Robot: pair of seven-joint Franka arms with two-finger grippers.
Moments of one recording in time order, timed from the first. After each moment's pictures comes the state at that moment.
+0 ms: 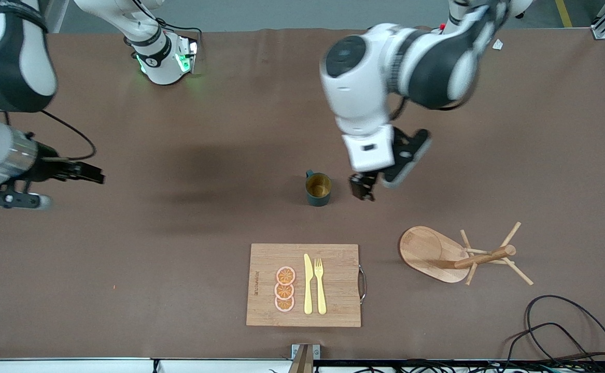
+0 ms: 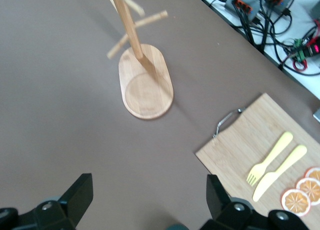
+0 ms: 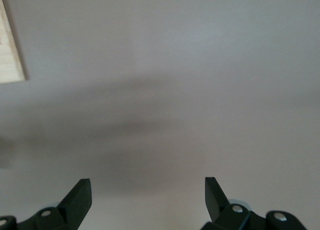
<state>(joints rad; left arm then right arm) -0.44 0.41 -0.23 -1.31 0.45 1.69 -1.56 0.14 0.18 -0.09 -1.65 0.09 1.71 0.19</state>
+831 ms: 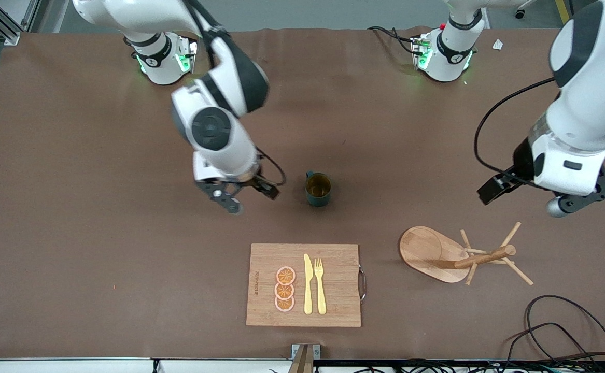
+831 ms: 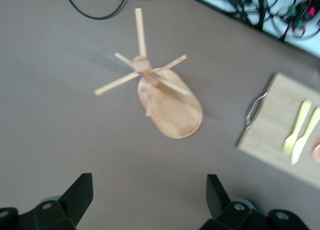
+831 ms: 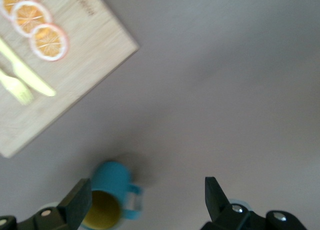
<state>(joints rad) -0.03 0.26 -0.23 -1.31 0.12 1.63 -0.64 0.69 0.60 -0.08 -1.32 0.14 1.91 1.30</state>
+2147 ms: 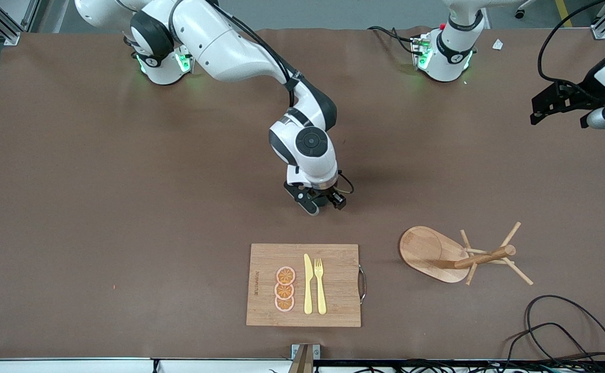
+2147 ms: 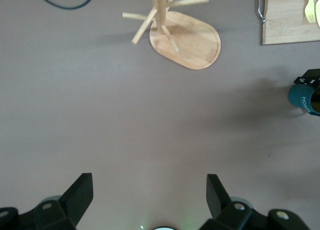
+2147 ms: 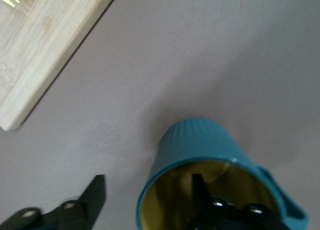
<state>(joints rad) 0.08 -0.05 -0.16 -1.56 0.00 1.48 0.00 0.84 1.00 -0.06 -1.06 0.15 2.17 1.53</state>
